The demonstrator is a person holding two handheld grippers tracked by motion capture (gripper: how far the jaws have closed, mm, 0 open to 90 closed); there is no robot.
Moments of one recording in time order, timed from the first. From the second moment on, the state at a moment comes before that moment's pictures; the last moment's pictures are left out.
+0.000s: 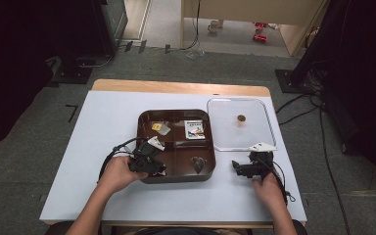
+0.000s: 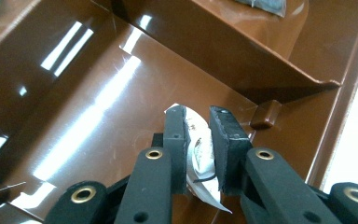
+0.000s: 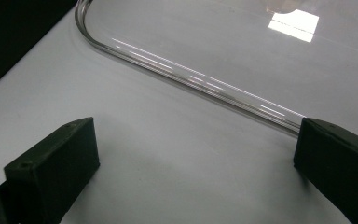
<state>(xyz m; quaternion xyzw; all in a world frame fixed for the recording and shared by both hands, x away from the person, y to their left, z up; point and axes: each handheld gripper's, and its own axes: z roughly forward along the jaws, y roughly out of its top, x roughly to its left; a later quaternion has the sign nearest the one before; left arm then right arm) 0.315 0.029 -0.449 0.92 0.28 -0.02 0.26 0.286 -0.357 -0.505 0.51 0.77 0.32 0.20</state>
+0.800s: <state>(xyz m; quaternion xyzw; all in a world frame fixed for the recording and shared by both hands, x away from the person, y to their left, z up) 0.321 0.055 -0.432 0.90 0.30 0.00 0.30 0.286 -0.357 -0.505 0.51 0.77 0.32 0.20</state>
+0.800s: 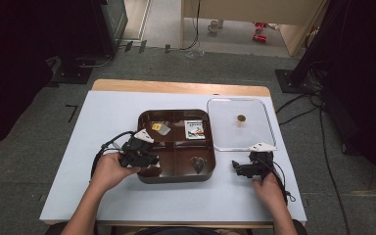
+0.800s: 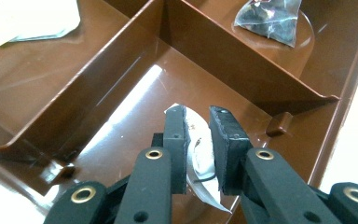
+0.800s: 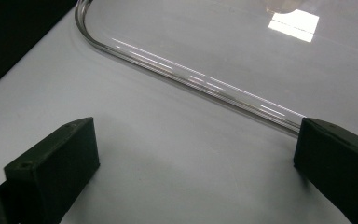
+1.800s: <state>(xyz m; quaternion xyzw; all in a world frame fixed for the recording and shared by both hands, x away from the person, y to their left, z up) 0.319 0.102 -0.403 0.87 0.35 0.05 0.36 0.287 -0.357 -0.505 0.51 0.77 0.32 0.20</state>
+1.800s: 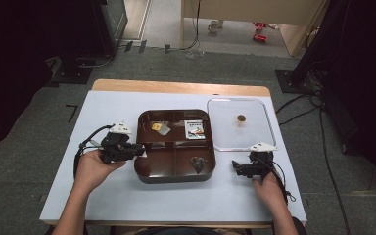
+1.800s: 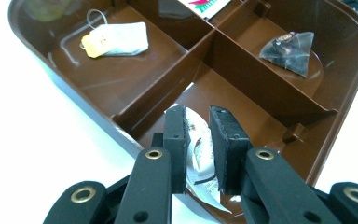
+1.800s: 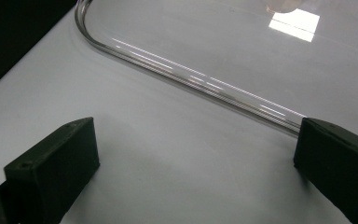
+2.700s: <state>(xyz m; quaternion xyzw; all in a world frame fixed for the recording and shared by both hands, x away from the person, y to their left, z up) 0.325 0.146 -0.405 0.84 0.40 0.08 0.35 0.286 -0.357 -0.505 0.52 0.77 0.32 0.20</state>
